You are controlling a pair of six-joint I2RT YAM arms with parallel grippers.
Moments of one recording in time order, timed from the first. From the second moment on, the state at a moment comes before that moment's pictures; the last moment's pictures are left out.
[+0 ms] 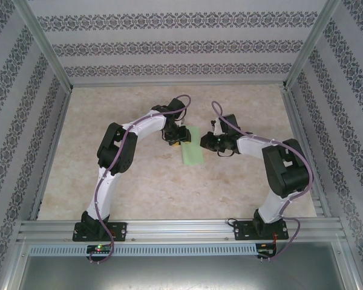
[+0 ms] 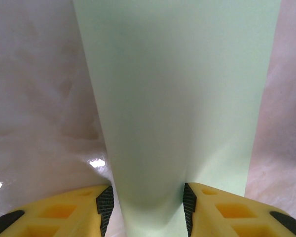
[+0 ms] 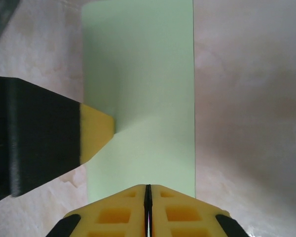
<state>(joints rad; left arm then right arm) -0.52 2.30 1.81 -0.80 0.34 -0.61 0.31 1.75 0.90 -0.08 -0.49 0.58</state>
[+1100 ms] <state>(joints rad) -0.52 2.17 1.65 -0.69 0.31 -0.58 0.33 1.89 1.02 -0.21 -0.48 0.51</state>
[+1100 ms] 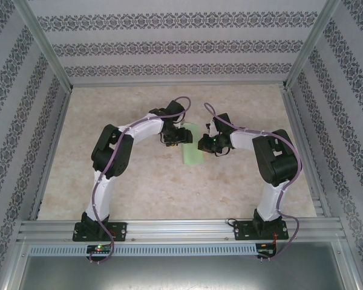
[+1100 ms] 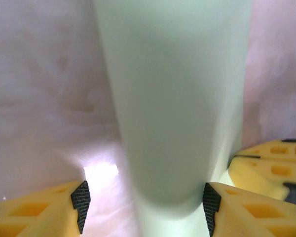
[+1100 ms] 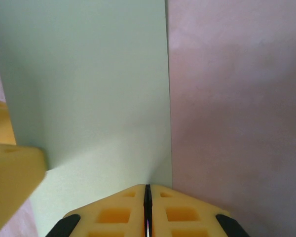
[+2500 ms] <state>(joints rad) -0.47 2.12 1.37 -0.29 0.55 -0.56 0.33 1.90 1.04 -0.25 -0.47 0.47</state>
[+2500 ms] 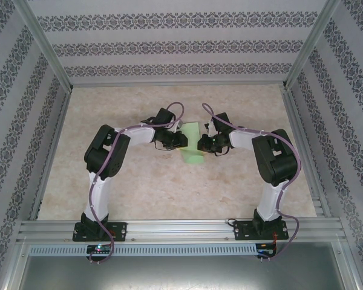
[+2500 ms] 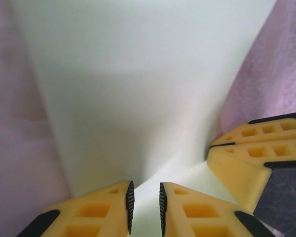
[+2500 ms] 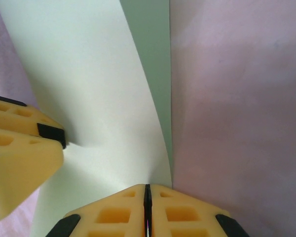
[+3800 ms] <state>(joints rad) -0.52 2.19 1.48 -0.28 0.52 -0.56 0.27 1.86 1.02 -0.21 -0.55 0.50</state>
